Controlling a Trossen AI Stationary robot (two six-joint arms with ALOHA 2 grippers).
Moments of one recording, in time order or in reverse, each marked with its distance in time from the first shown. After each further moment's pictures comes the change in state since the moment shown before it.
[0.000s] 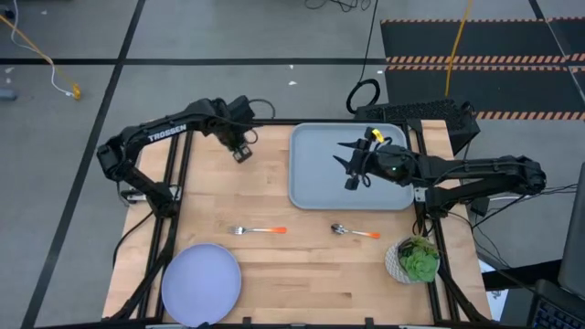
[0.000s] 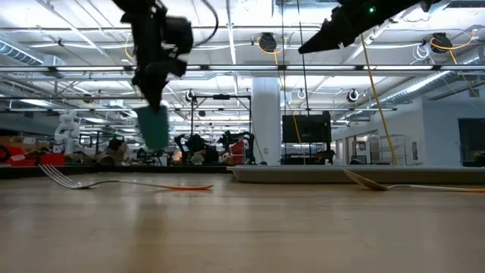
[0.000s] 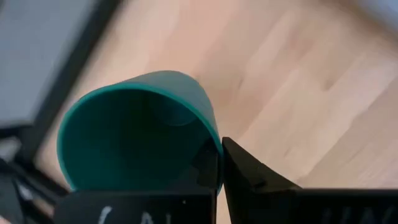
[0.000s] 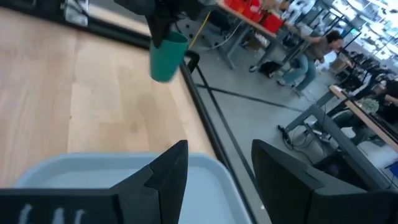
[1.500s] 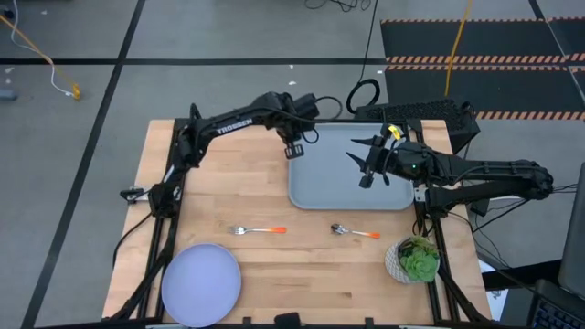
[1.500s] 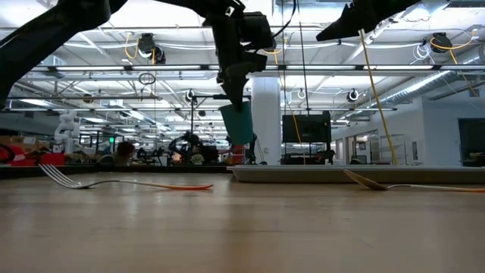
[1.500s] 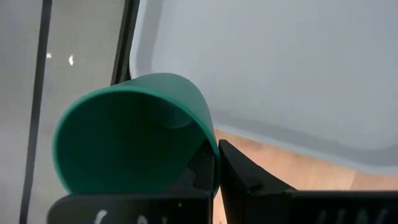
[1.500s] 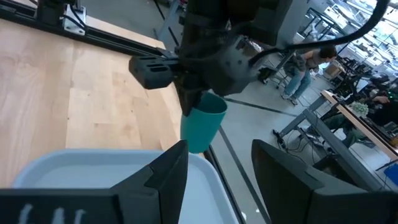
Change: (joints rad) left arm -0.186 0.674 0.894 -0.172 -0.072 0.223; right arm 0.000 -0.158 0.001 -0.136 0.000 -0.012
